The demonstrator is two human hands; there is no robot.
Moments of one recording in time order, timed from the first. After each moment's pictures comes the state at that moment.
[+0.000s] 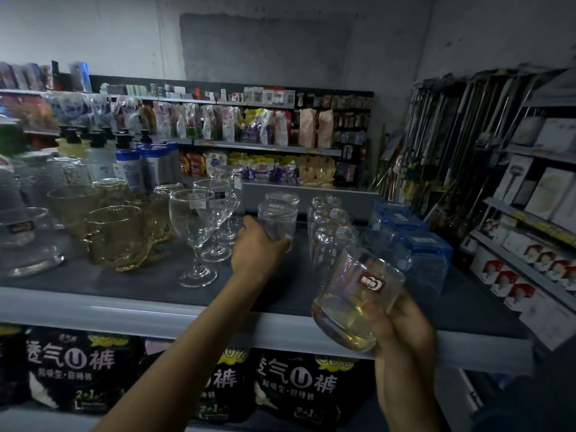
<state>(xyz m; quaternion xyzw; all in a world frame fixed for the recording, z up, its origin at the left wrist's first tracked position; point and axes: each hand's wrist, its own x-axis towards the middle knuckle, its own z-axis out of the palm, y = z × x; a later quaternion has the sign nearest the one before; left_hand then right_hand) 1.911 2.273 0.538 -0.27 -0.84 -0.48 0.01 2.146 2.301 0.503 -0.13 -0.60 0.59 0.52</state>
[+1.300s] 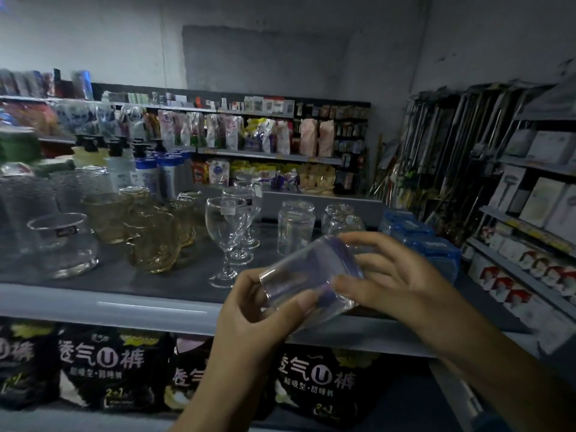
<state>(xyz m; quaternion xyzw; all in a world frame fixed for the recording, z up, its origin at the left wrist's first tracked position) 2.032 2.116 0.552 -0.30 -0.45 -0.81 -0.22 2.161 2.268 0.616 -0.10 -0.81 0.54 0.22</state>
